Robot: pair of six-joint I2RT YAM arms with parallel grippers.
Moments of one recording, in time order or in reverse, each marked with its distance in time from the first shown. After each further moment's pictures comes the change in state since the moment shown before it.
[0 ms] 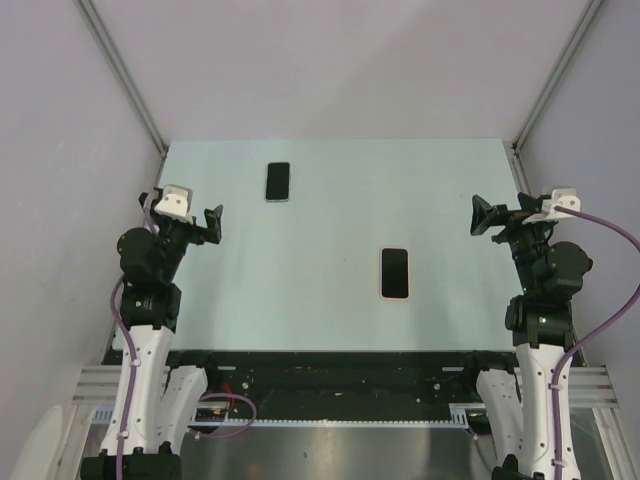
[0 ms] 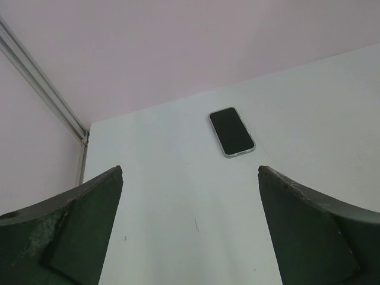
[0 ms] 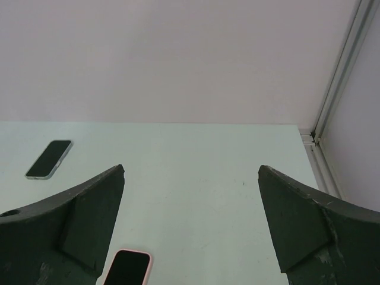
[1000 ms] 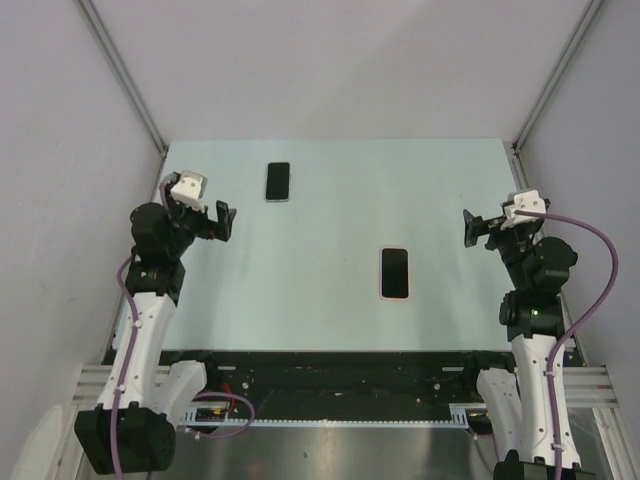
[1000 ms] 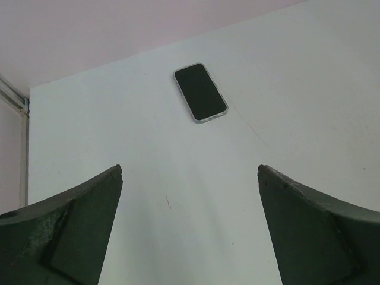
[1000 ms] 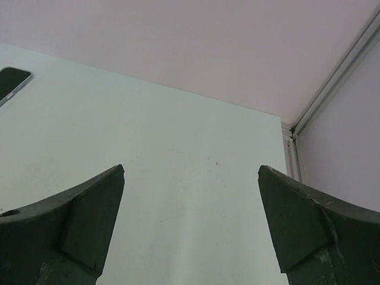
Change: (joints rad) left arm 0.000 0.180 0.041 -0.068 0.104 -0.002; right arm 0.008 0.032 -0.094 0.018 -0.065 -0.281
